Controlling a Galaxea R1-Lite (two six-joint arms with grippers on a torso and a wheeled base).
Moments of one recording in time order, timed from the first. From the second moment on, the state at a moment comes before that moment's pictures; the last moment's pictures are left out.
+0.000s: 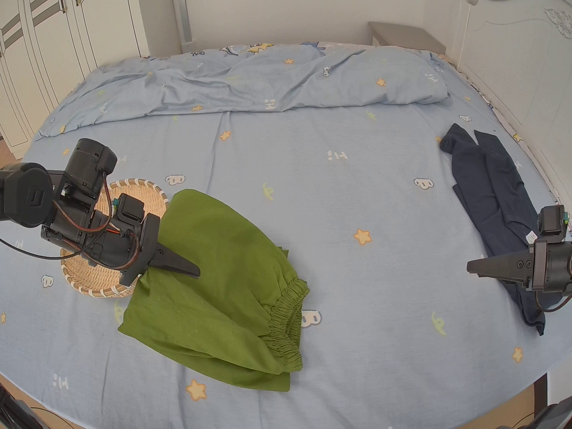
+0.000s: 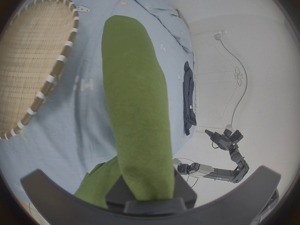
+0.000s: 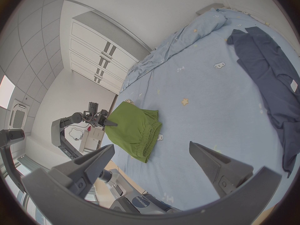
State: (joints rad) left arm -0.19 1.71 -1.21 0.45 -0.73 -0.39; right arm 0.16 1.23 -0.71 0.04 0.67 0.32
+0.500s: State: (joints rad) left arm -0.36 1.70 -1.22 0.45 -0.69 -0.25; right arm 0.16 1.23 -0.71 0.04 0.66 0.32
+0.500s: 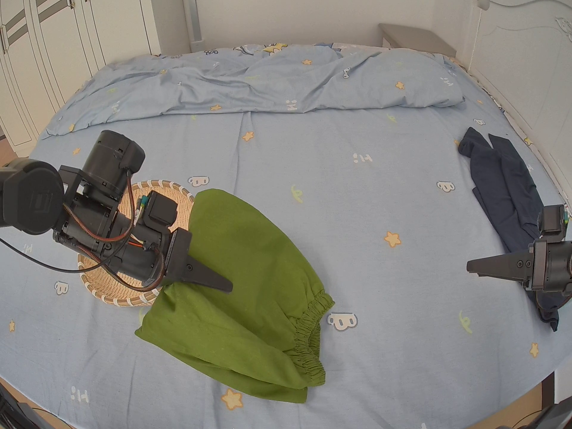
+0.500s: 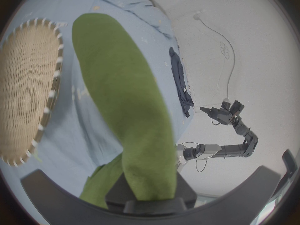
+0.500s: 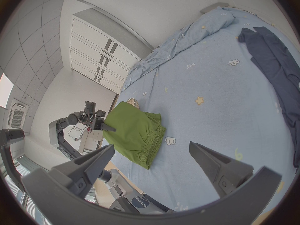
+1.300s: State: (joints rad) left arm -0.18 1.50 -1.20 0.11 -0.62 -0.09; right arm 0.16 1.23 -0.70 0.04 0.66 0.31
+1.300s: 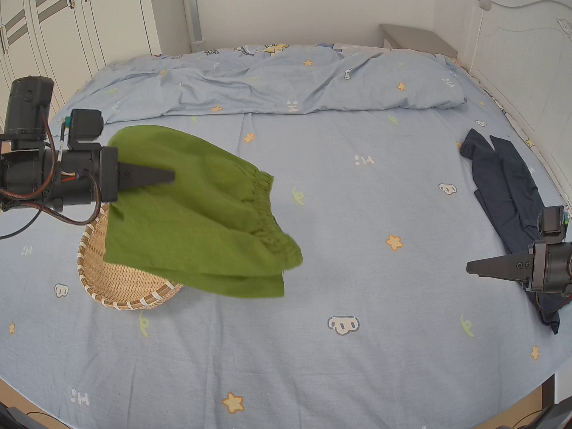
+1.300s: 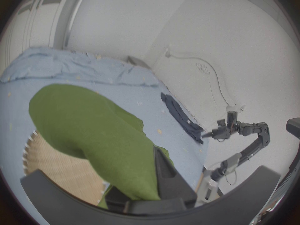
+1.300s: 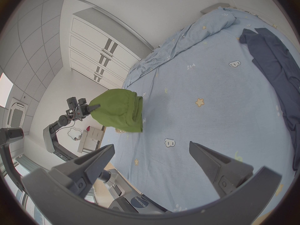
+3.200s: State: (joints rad) left arm 0.14 1.84 -1.06 -0.01 -0.40 -0.40; right arm 0.21 1.22 -0.69 0.04 0.65 0.31
